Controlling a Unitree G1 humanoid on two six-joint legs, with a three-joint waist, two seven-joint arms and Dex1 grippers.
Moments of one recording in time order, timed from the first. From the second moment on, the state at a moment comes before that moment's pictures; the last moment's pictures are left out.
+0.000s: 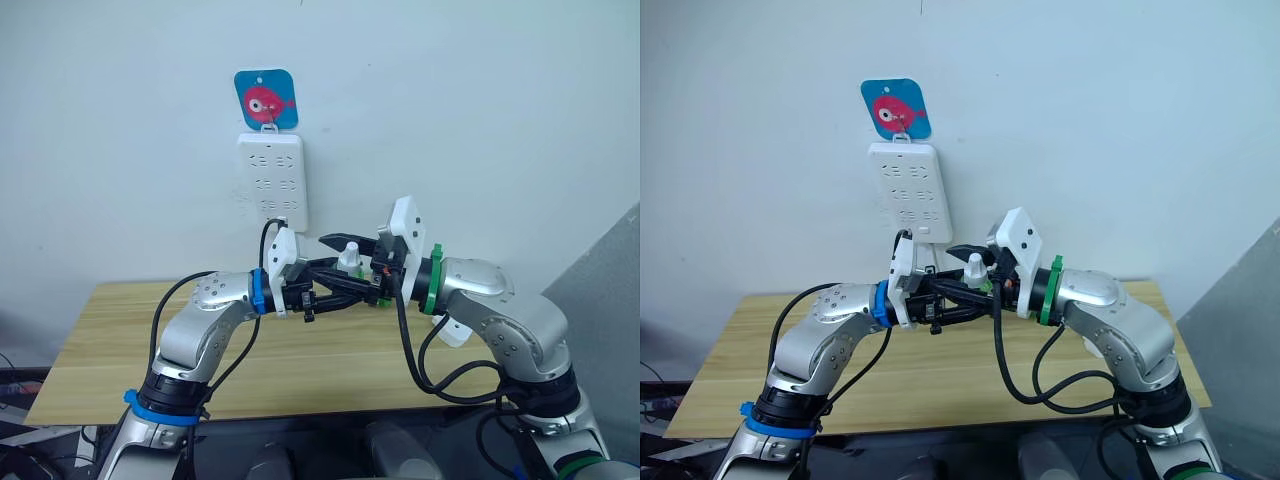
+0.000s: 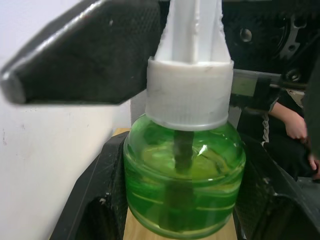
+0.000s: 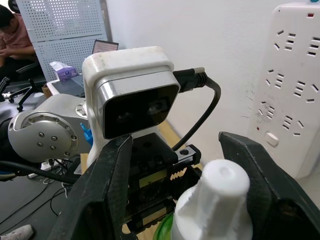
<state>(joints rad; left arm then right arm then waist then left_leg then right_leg) -0.36 0.43 -0.12 -0.18 -0.49 0.38 -1.06 -0.50 -0.33 0.20 -0.49 0.57 0.80 0.63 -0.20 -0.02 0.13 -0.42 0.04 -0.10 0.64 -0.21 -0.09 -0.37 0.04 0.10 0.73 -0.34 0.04</state>
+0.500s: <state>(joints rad) -0.36 0.42 -0.12 -0.18 -0.50 0.38 -1.03 -0.48 -0.56 0.05 -0.44 0.73 0.85 0.77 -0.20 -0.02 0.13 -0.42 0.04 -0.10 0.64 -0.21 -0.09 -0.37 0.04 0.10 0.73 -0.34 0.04</state>
